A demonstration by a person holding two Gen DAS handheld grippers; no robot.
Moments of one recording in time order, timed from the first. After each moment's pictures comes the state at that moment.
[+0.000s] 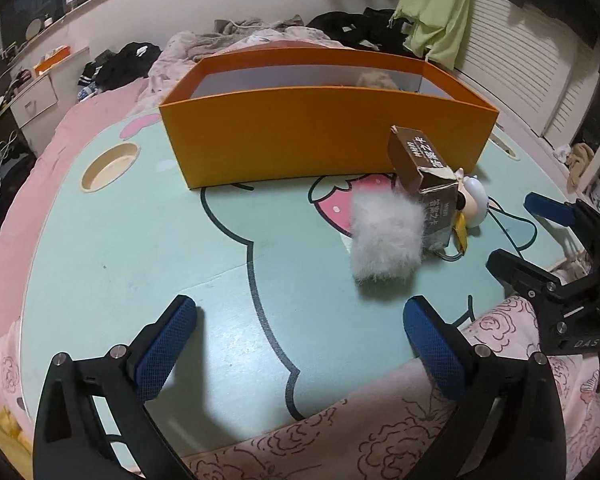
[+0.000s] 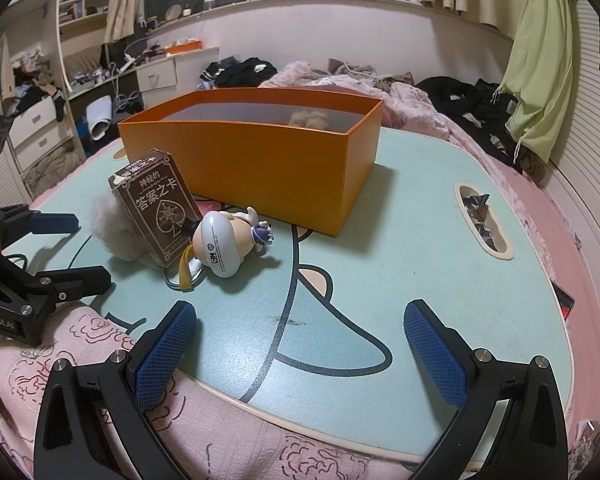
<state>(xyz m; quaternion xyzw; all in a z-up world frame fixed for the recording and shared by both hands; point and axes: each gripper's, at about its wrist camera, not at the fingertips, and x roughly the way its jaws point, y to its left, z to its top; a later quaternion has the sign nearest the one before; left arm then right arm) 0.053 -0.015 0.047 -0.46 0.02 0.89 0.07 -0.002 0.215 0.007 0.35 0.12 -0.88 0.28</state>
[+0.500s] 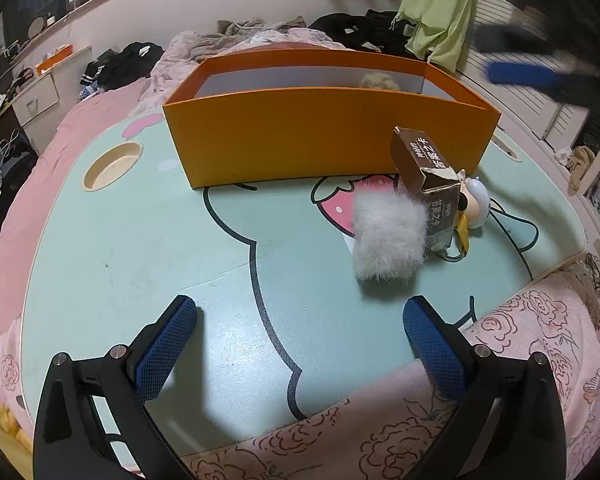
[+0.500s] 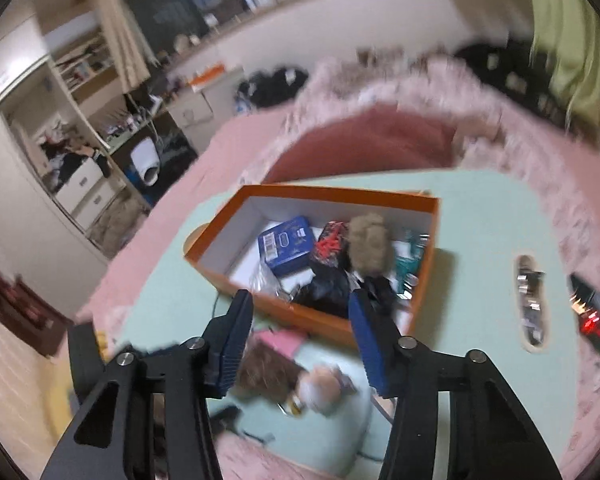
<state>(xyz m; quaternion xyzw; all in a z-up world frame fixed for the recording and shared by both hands) 0.051 -0.015 0.051 -0.46 0.02 0.89 0.06 -0.093 0.171 0.115 0.45 -0.01 -0.81 0.37</state>
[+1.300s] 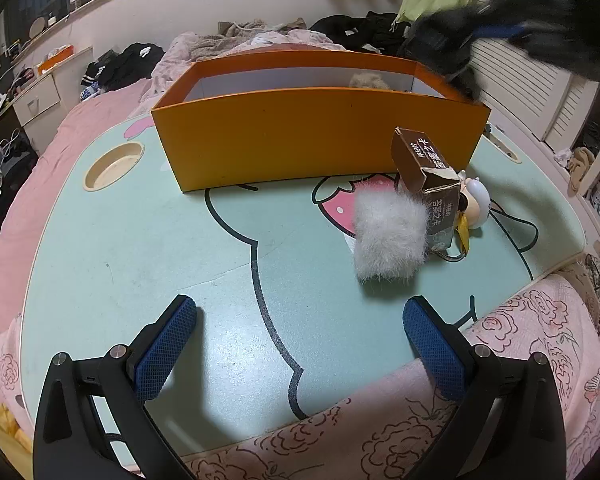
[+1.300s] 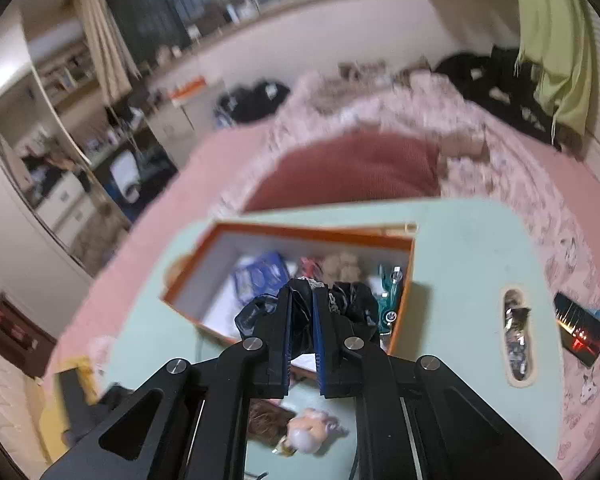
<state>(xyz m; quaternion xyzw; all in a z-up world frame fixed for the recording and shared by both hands) 0.053 -0.019 0.058 -0.45 0.02 0.89 0.06 -0.094 0.184 0.141 0.39 -0.02 -0.85 0.34</state>
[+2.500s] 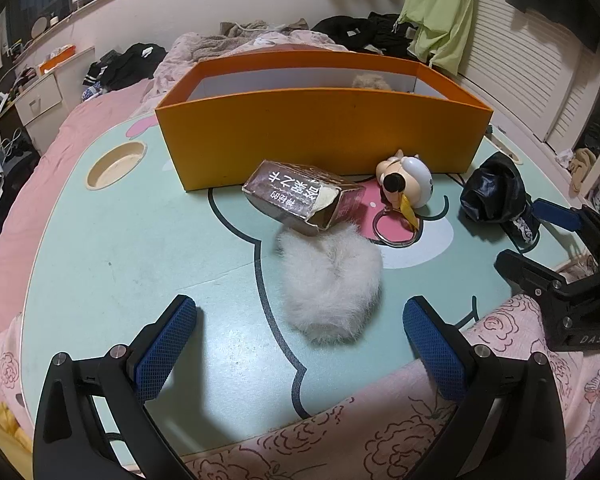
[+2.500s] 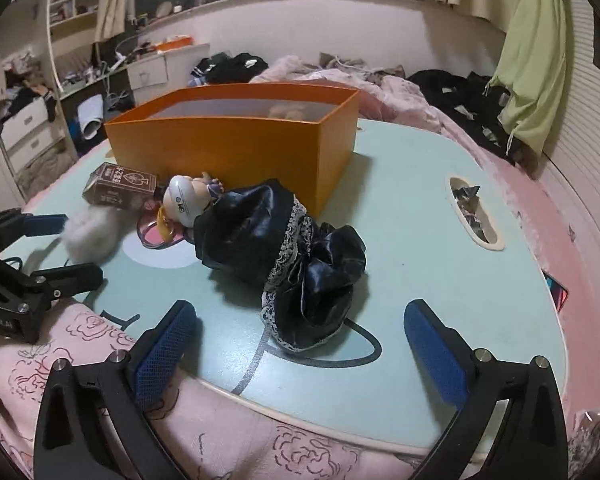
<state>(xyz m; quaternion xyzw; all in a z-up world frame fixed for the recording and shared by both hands) 0.056 -0.023 0.070 -0.45 0.02 0.89 0.06 -0.003 0.227 0.015 0.36 0.12 -0.88 0.27</state>
